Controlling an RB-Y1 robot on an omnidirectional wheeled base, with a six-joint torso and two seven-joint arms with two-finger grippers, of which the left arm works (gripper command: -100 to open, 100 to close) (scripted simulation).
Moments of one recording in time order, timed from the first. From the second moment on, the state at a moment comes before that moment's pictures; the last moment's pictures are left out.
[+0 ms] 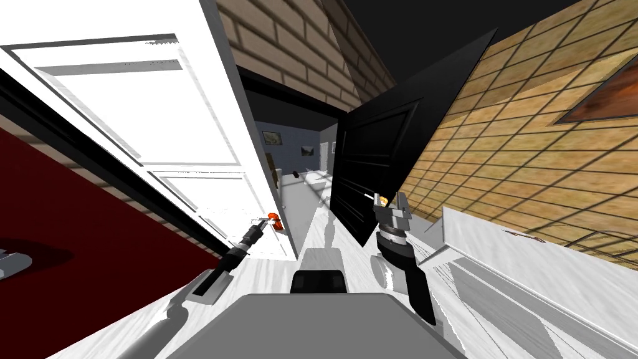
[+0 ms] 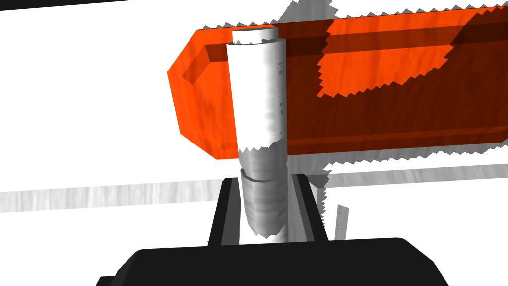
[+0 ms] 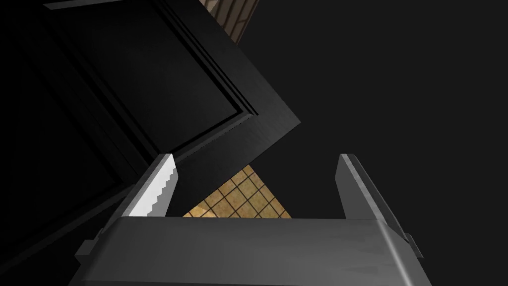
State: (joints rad) arm 0.23 0.69 -0.13 -1.18 0.17 -0.69 0.52
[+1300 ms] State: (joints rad) arm 0.28 0.77 -0.17 -1.14 0.16 -0.84 0.58
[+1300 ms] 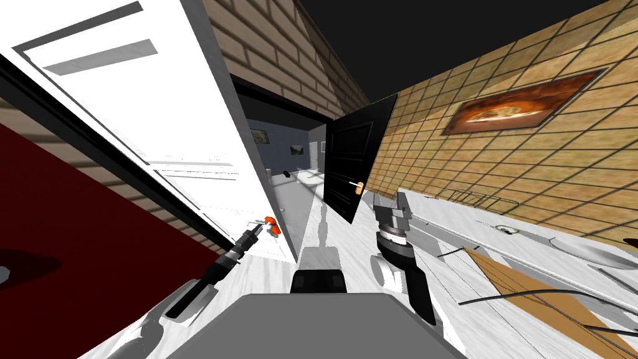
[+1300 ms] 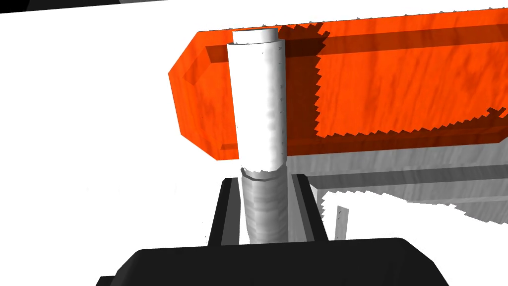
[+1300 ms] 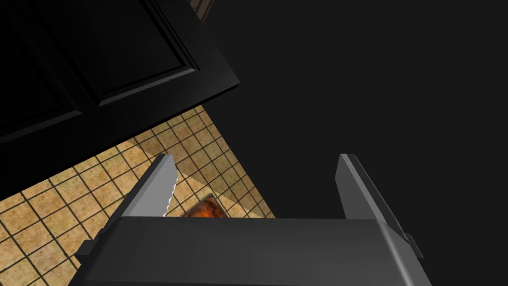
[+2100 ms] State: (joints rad) arm 0.28 0.79 -0.19 -1.10 0.15 -0.90 0.60
